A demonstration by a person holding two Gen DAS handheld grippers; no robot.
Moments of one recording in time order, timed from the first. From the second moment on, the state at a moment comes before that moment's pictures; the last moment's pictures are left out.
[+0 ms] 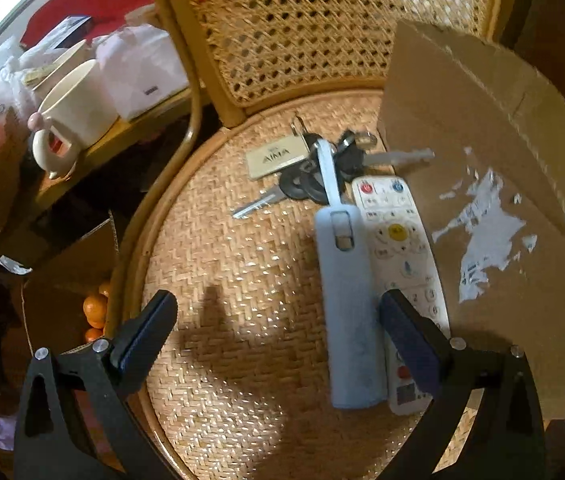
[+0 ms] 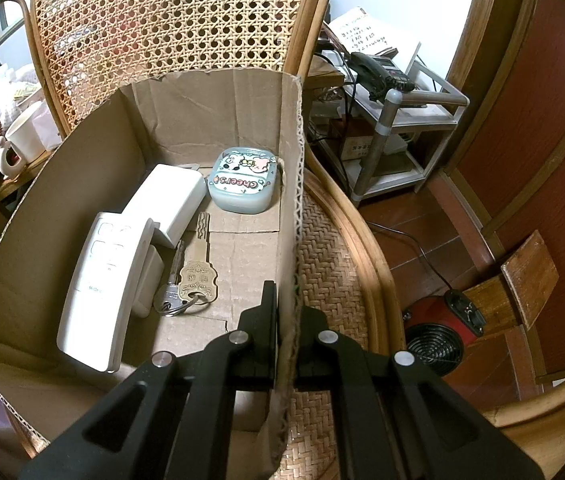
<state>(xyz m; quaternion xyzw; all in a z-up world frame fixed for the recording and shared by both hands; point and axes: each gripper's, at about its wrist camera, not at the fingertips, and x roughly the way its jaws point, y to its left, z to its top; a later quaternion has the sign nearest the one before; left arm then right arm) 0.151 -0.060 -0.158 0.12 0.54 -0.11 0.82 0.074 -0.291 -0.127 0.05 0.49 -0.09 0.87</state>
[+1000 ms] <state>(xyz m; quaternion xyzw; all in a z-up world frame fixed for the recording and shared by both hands) 0.162 -0.056 -0.170 0.10 0.57 -0.13 0.81 0.074 -0.292 -0.128 0.05 0.49 -0.09 0.87</state>
